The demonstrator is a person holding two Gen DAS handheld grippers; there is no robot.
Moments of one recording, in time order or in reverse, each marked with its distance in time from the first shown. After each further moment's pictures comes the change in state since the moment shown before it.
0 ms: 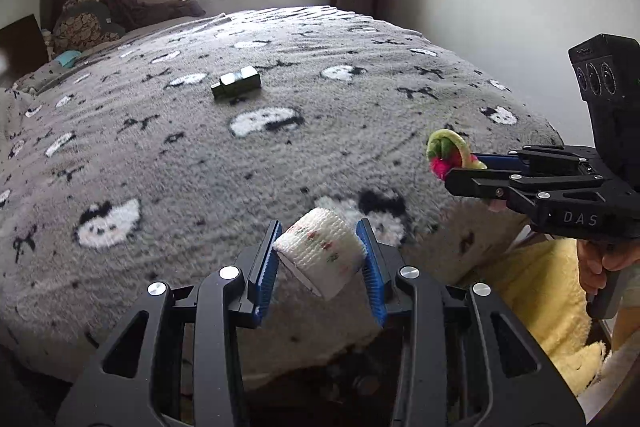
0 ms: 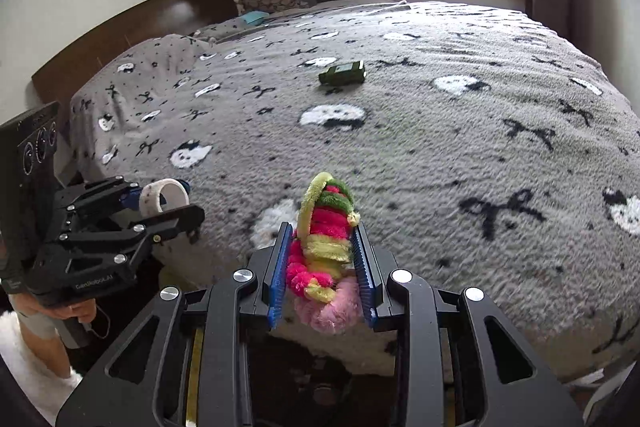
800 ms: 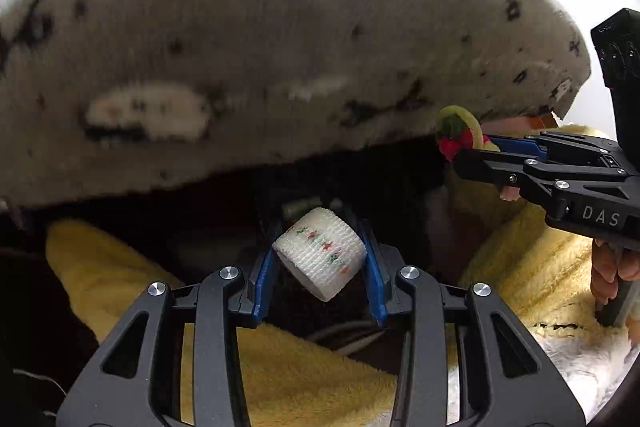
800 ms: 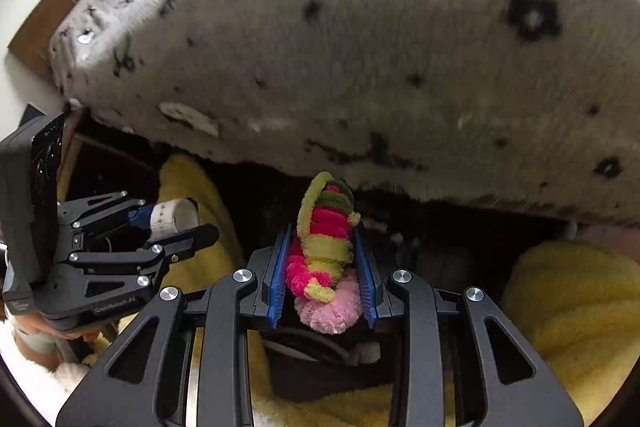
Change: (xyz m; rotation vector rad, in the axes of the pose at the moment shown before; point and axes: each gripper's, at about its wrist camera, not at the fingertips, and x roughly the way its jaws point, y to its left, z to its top) left arm 0.062 0.001 -0.184 -0.199 0.424 -0.032; right arm 0.078 0.032 -0.162 0.127 0.375 0.018
